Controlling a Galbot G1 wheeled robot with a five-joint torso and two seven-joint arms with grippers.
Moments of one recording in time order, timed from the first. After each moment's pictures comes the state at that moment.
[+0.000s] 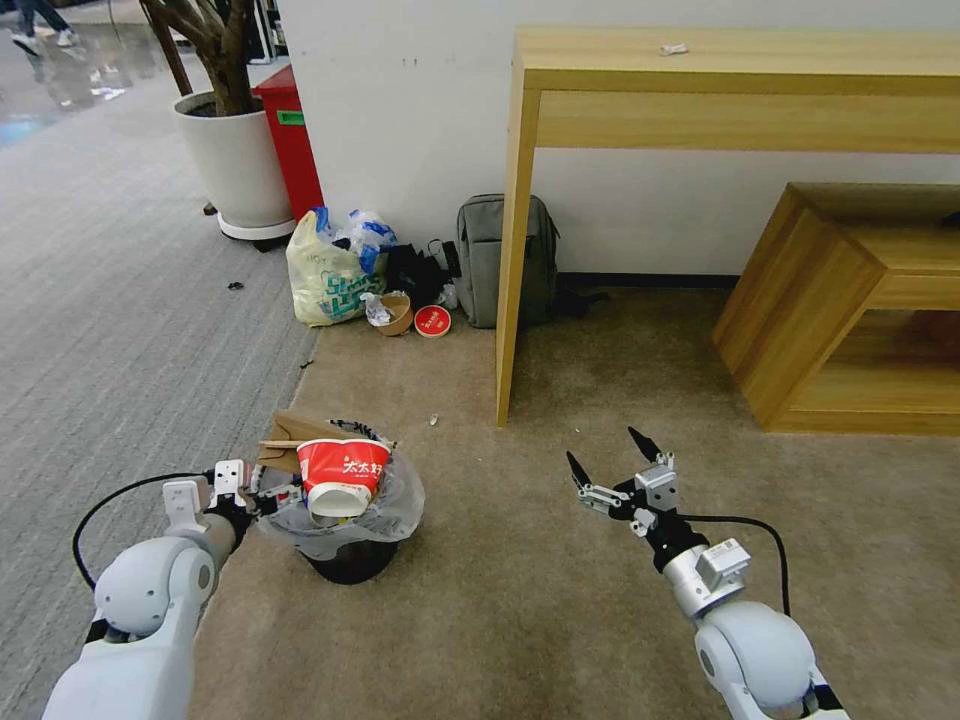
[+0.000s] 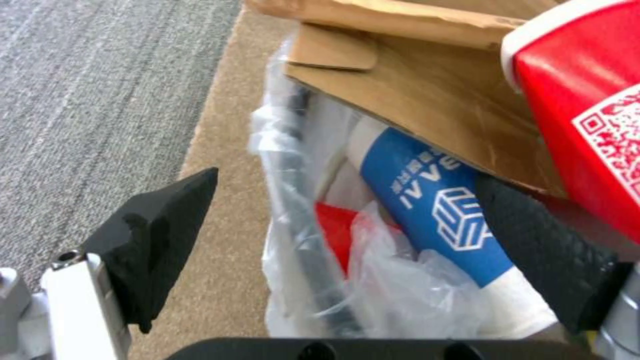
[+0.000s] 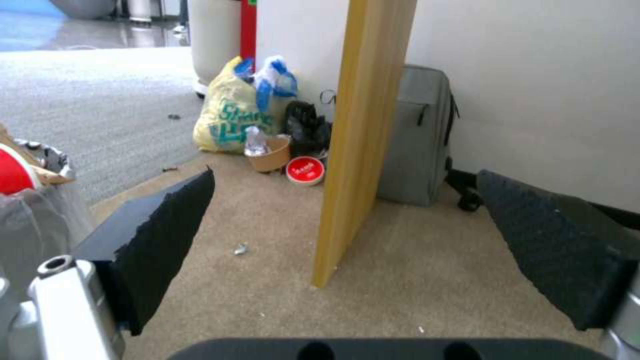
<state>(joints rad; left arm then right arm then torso) 1.26 -1.24 -0.76 -1.83 -0.41 0.73 0.08 -1.44 1.23 0.47 1.98 0.17 0.05 -0.18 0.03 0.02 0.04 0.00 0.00</state>
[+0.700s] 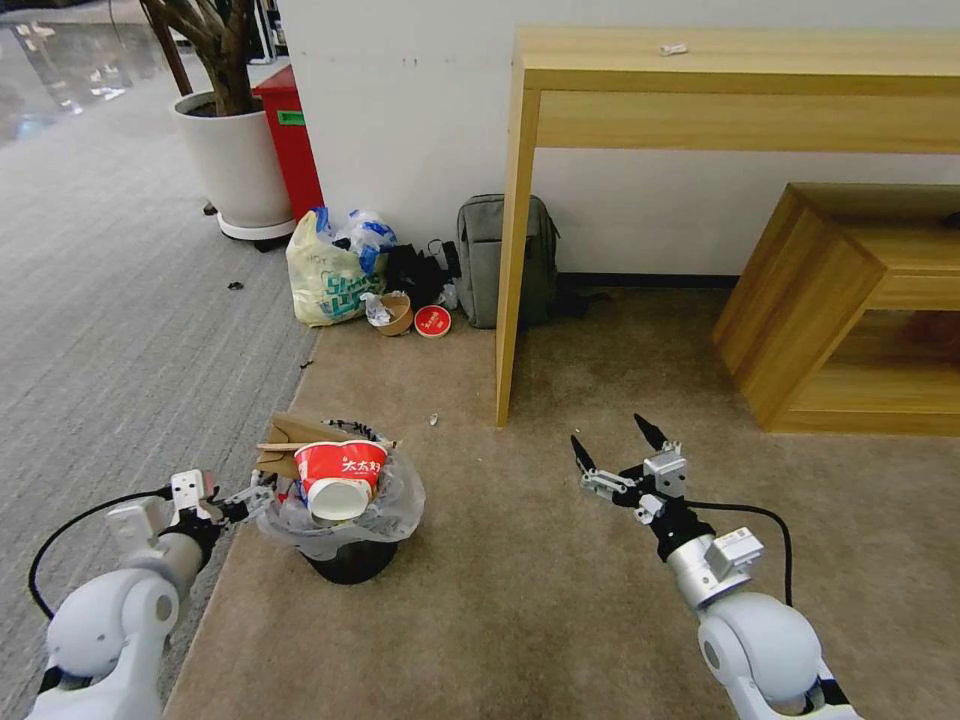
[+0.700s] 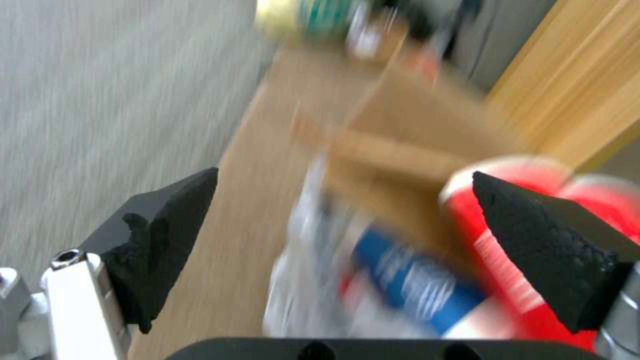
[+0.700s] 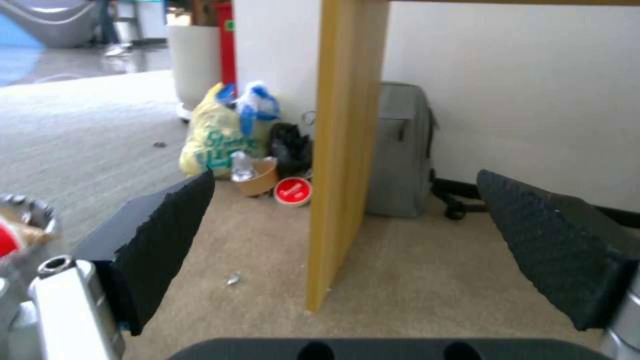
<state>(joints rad) 1.39 -1.28 -0.90 -1.94 -0.56 0.49 0.12 -1.45 1.24 0.49 2.07 0.24 -0.02 -0.12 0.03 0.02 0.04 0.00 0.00</state>
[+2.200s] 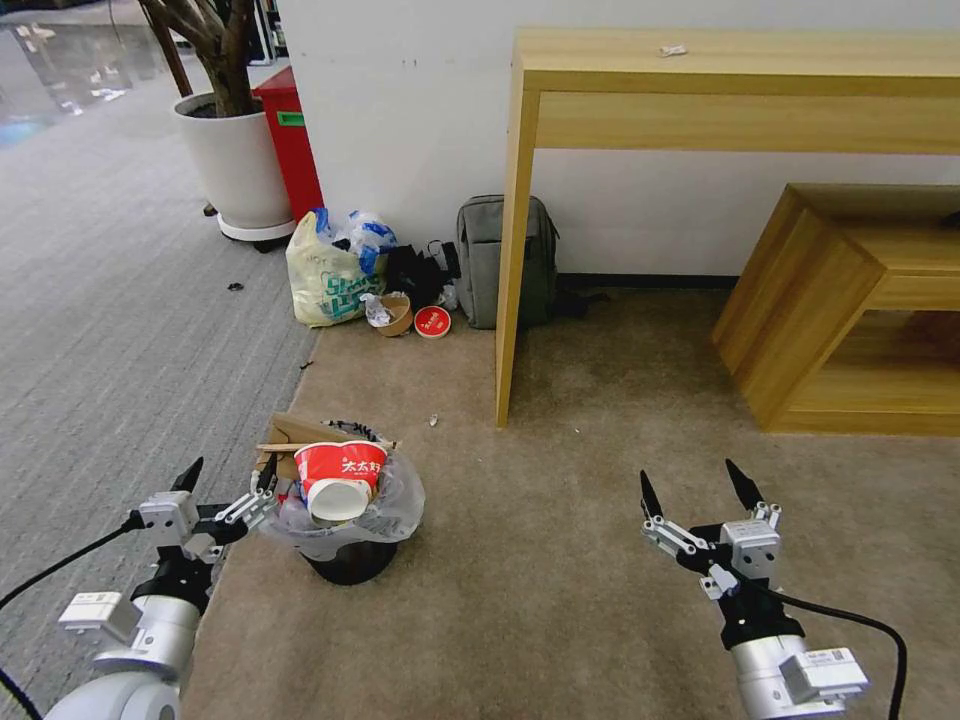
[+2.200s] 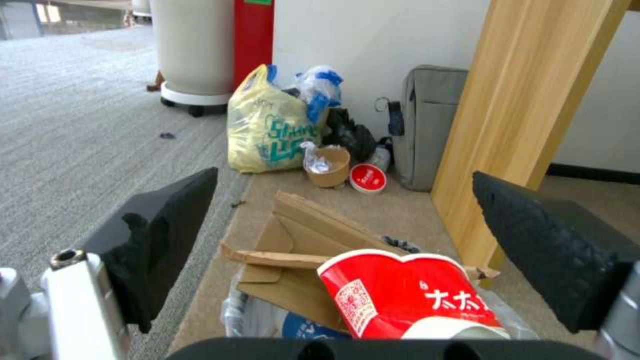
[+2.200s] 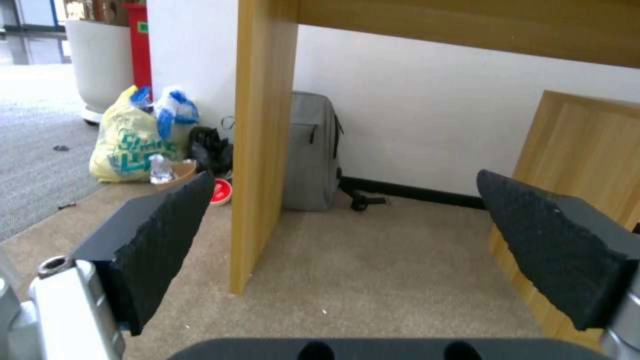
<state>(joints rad) 1.64 -1.45 -0.90 -2.18 -0.38 0.11 0.23 -1.83 1.39 0.61 2.31 0.06 0.12 -0.01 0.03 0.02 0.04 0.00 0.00</state>
